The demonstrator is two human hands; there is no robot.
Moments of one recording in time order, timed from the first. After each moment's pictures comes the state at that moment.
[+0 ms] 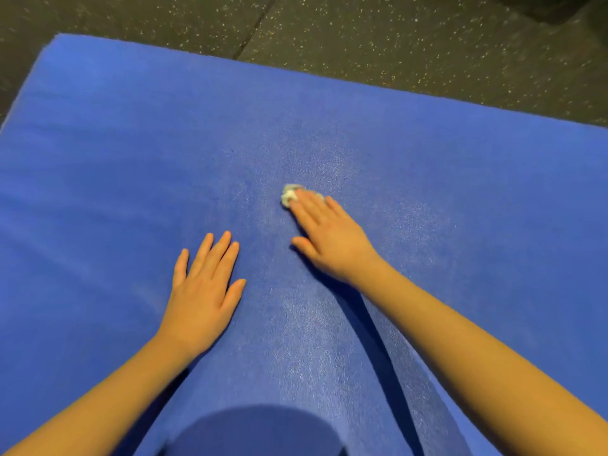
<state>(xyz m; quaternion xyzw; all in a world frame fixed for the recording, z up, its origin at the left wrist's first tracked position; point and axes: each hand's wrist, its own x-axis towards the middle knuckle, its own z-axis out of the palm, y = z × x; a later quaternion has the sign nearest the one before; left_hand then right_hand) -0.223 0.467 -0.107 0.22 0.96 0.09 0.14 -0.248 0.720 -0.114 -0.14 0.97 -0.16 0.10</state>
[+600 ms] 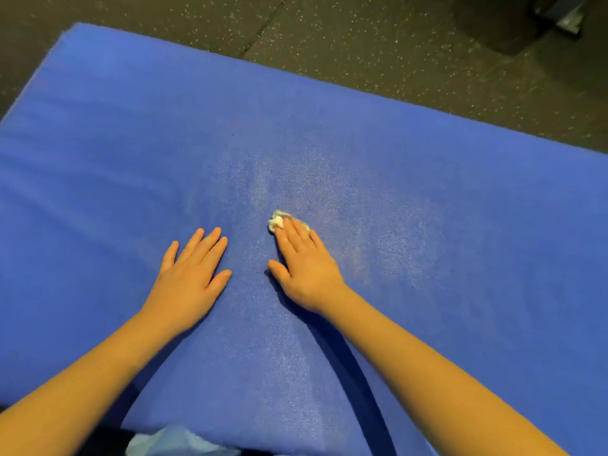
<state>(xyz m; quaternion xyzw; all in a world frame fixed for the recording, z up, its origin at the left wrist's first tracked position) -0.193 0.450 -0.088 0.19 0.95 0.10 0.21 -0.164 0.671 -0.087 -0.08 0.96 -0.21 0.17</state>
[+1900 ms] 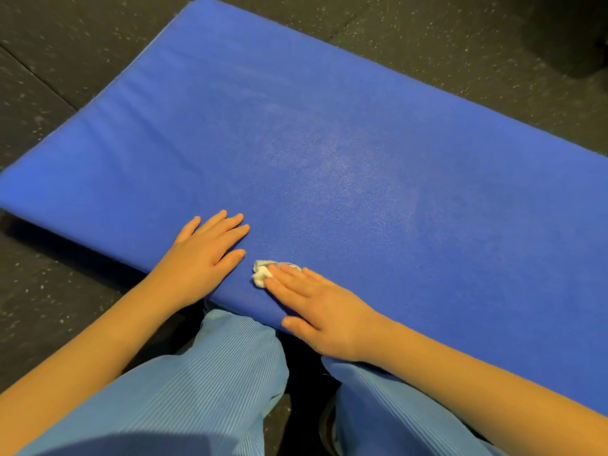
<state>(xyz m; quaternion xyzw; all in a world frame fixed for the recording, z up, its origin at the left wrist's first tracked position) -0.101 0.366 -0.052 0.17 0.95 0.18 0.20 -0.040 0.610 -0.045 -0.34 0.87 -0.26 0.23</state>
